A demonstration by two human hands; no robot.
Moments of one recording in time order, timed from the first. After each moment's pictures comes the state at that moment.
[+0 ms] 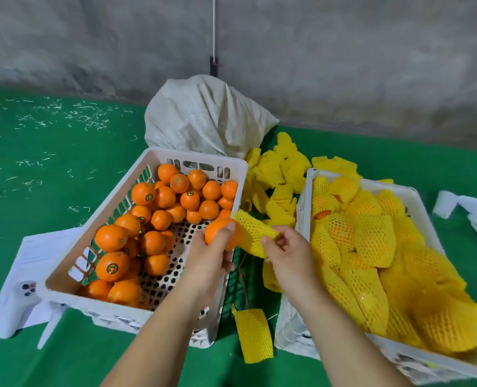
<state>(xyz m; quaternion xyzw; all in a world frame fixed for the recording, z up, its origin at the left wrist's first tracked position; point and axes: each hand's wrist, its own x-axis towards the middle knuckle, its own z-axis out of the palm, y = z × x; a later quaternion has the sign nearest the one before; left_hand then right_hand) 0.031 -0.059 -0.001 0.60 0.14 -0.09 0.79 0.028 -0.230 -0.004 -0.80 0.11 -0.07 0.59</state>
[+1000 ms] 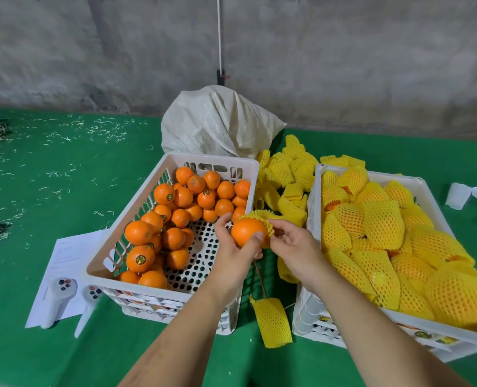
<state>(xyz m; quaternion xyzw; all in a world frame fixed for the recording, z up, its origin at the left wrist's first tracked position) 0.004 -0.064 -0.013 0.64 -0.01 -0.05 0.77 0.013 -0.225 -0.004 -0.75 -0.02 0.03 0.67</state>
